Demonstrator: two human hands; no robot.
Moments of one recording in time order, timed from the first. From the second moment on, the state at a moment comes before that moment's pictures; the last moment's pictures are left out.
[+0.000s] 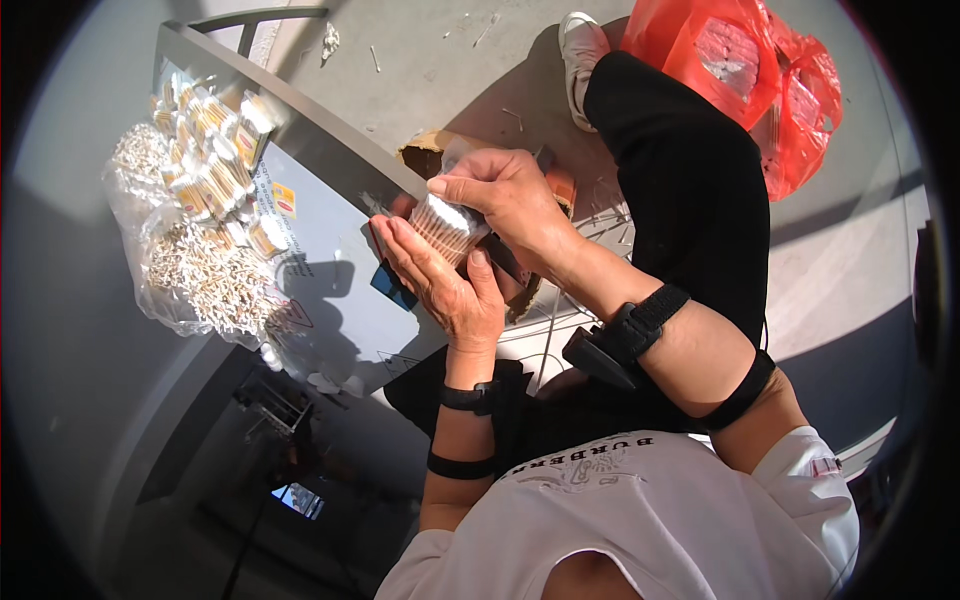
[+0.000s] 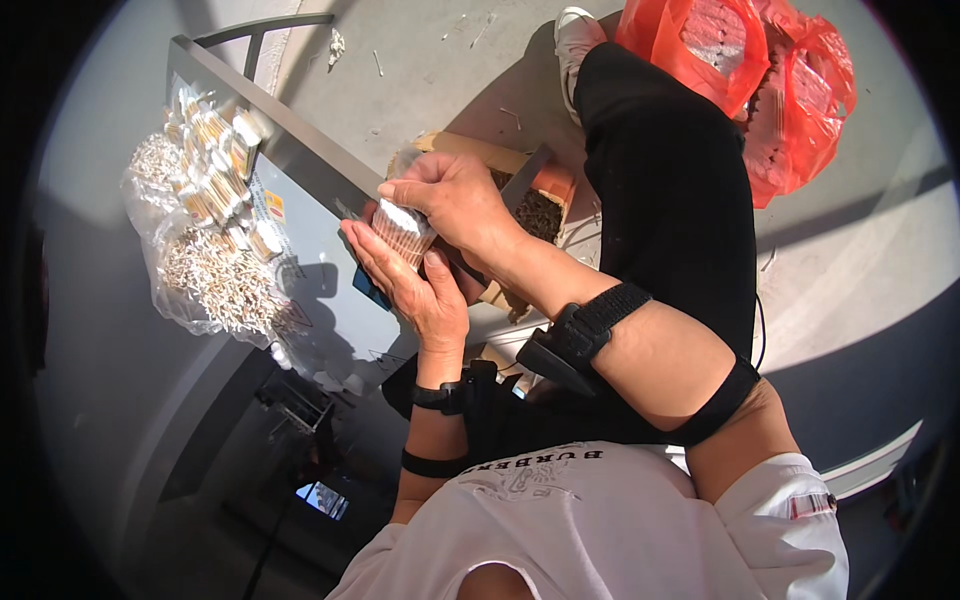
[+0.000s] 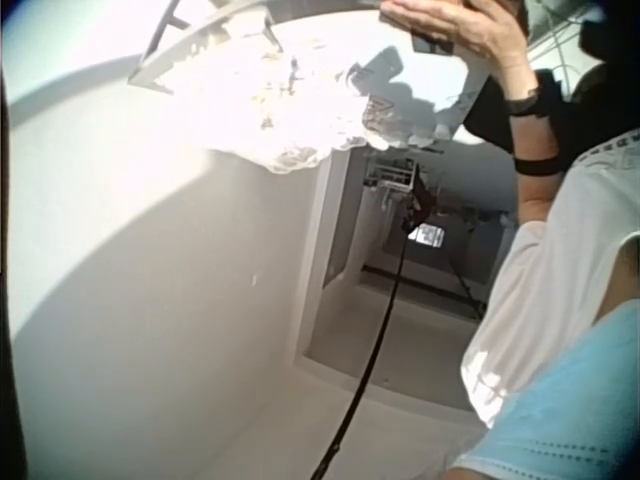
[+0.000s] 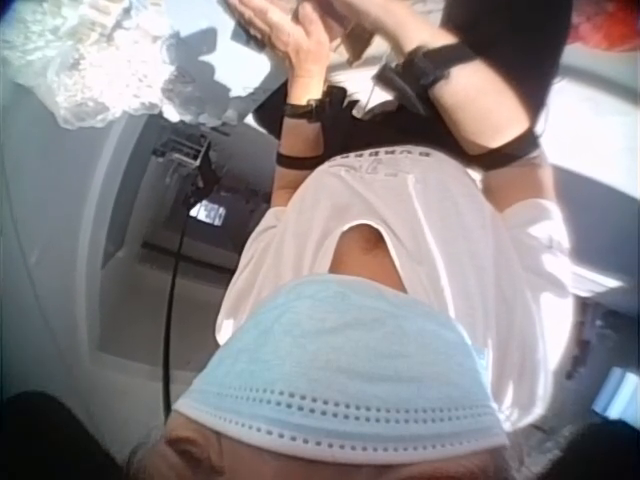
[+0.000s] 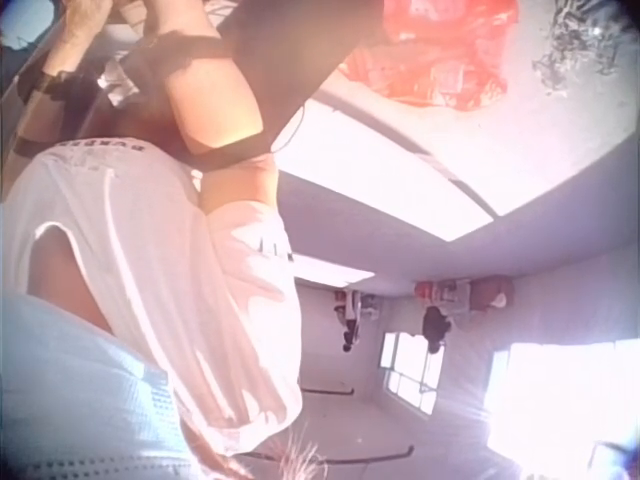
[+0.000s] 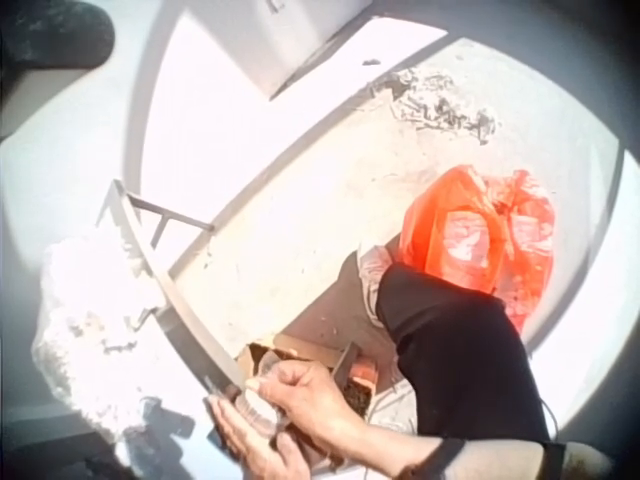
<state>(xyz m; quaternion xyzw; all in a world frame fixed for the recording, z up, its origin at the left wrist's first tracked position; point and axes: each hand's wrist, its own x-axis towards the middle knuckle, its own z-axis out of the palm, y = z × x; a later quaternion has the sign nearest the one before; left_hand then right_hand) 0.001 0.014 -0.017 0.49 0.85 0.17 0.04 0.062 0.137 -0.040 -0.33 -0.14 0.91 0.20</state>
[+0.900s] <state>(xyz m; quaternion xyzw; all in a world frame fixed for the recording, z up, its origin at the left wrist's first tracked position) 0.005 0.017 -0.012 0.50 0.85 0.13 0.04 0.090 0.130 -0.027 -0.41 -0.03 0.91 0.09</state>
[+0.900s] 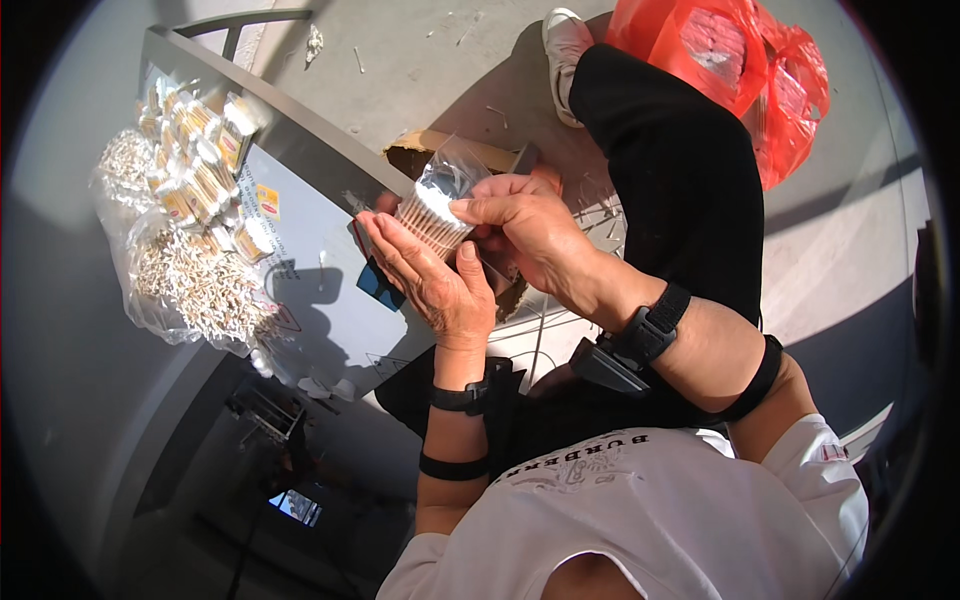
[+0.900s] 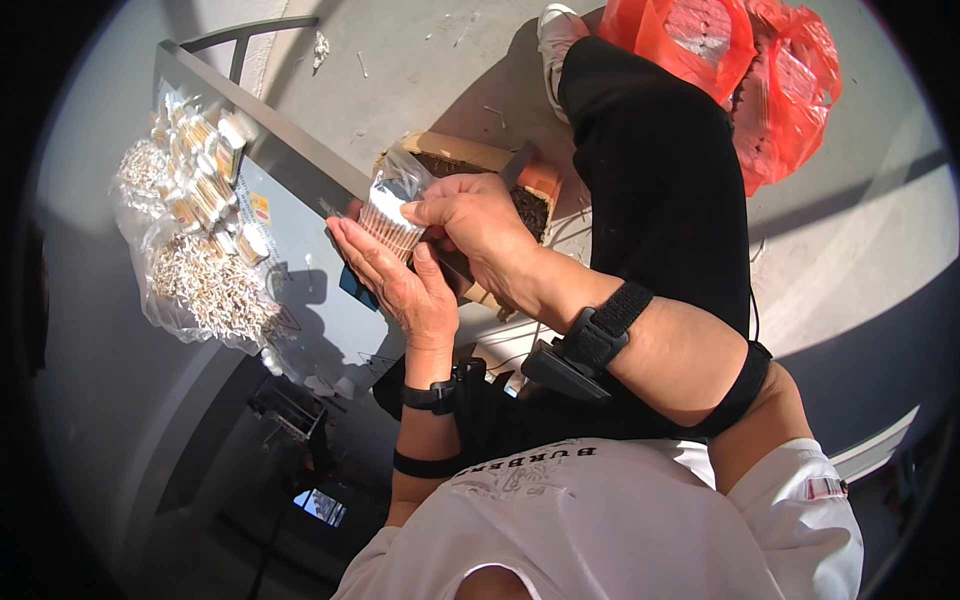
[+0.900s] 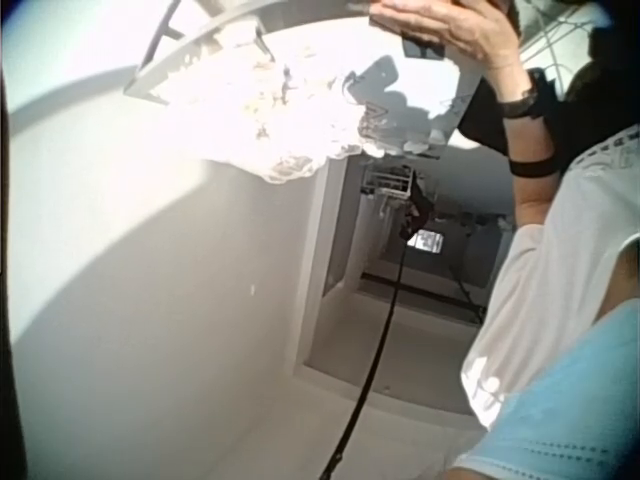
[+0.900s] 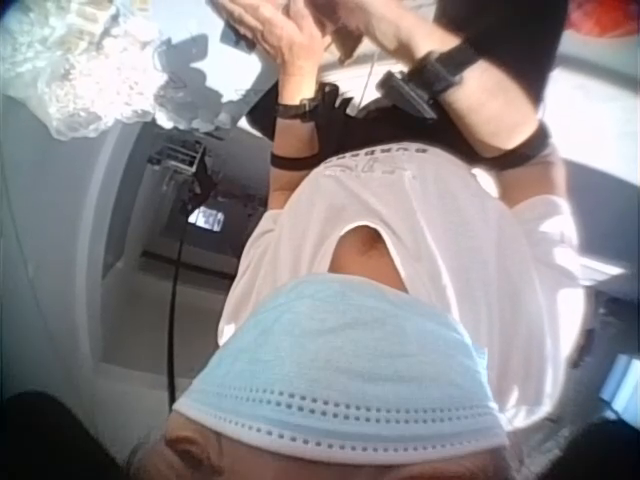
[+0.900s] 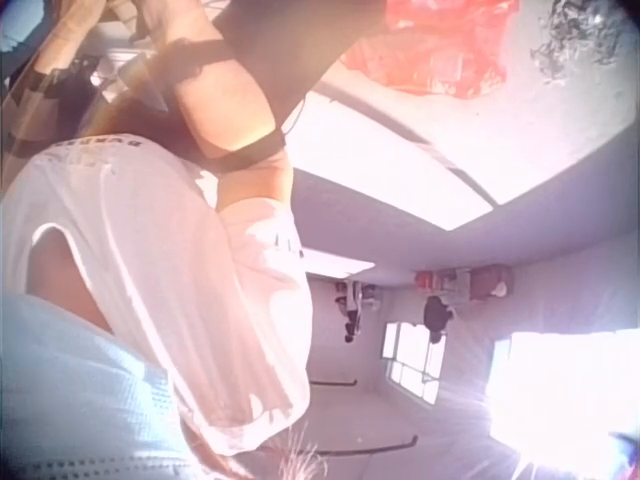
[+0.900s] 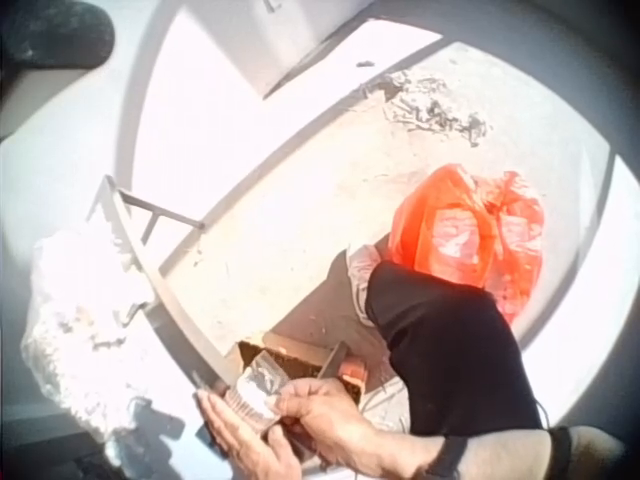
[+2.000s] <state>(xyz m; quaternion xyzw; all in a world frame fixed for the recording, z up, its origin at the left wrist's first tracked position) 0.009 0.012 -0.001 0.48 0.87 0.06 0.03 0.061 0.119 -0.035 -0.38 -0.55 0.70 0.24</state>
